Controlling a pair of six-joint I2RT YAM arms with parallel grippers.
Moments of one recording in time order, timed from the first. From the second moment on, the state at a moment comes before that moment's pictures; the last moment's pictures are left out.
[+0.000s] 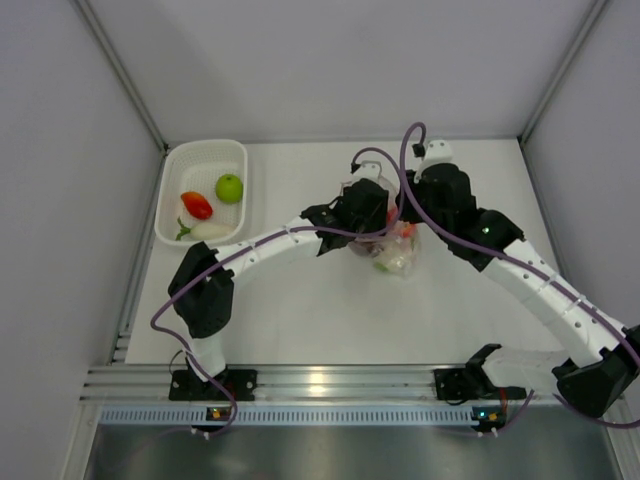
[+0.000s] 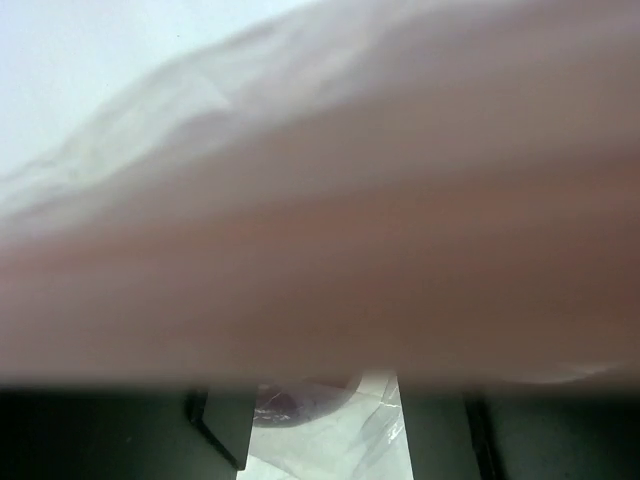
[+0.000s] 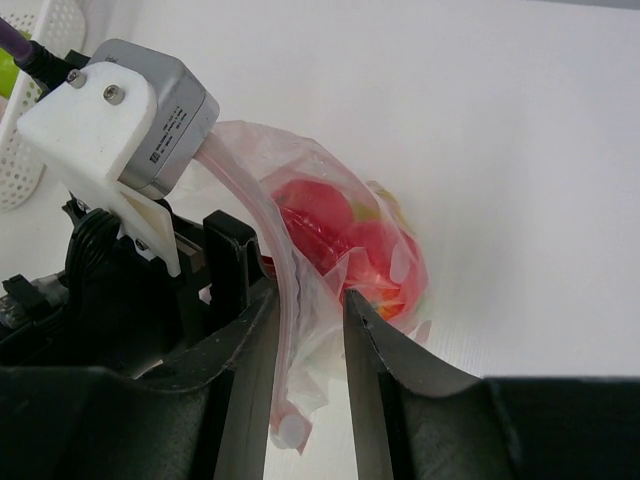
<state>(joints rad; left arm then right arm) -0.91 1.83 1.52 -0.32 -0.34 -0.54 0.65 1.18 1.25 -0.54 0.34 0.27</state>
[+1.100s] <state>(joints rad) -0.90 1.83 1.54 -0.32 -0.34 -0.61 0.65 1.24 1.28 -0.49 0.25 0.32</state>
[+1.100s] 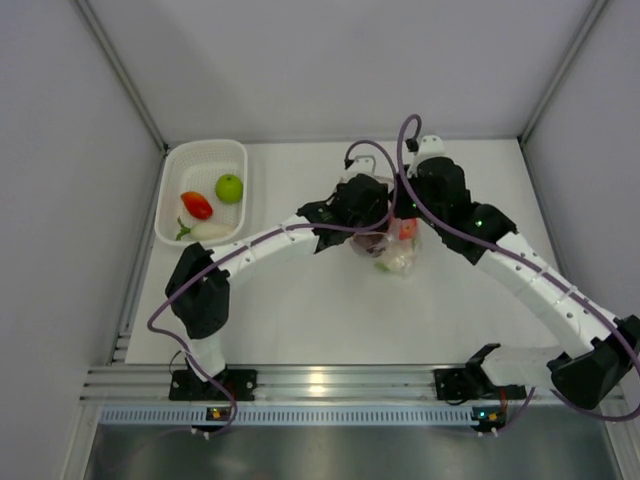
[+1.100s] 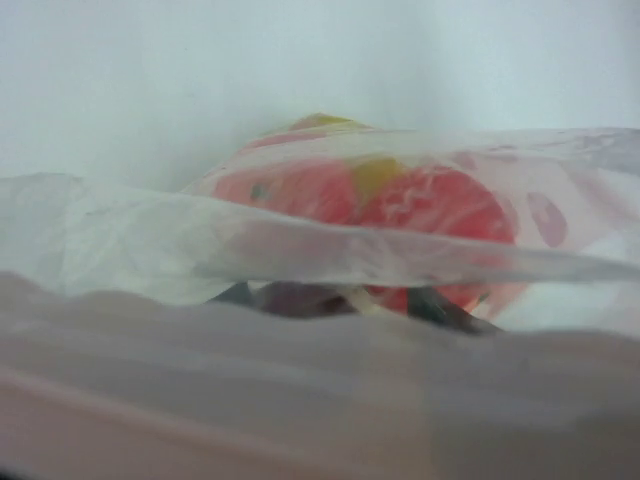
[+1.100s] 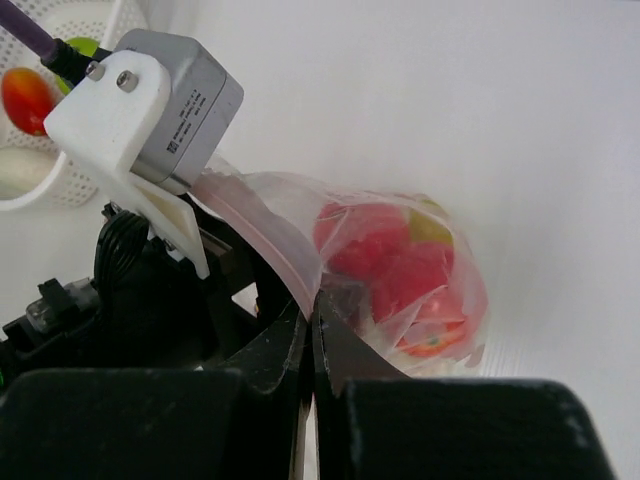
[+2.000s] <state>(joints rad) -0.94 1.75 1.51 -0.44 -0.29 -0.59 0.66 1.11 1.22 -0.52 0.14 0.39</state>
